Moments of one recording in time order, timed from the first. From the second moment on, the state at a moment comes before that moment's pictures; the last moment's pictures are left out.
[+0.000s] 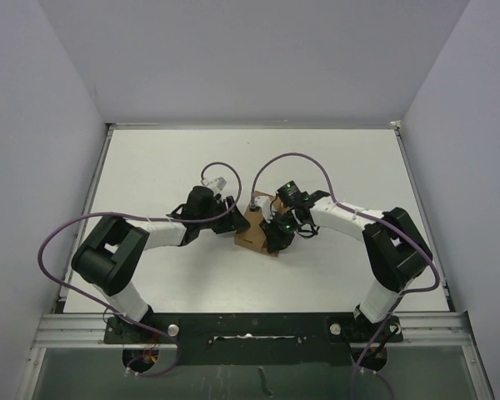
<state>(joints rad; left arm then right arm) -0.55 1.68 0.72 0.31 0.33 -0.74 0.60 1.70 1.03 -0.55 -0.56 -0.32</state>
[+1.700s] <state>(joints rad) -0.47 1.58 0.56 0.36 0.48 -0.83 0.68 1.63 0.95 -0.46 -0.56 -0.46</state>
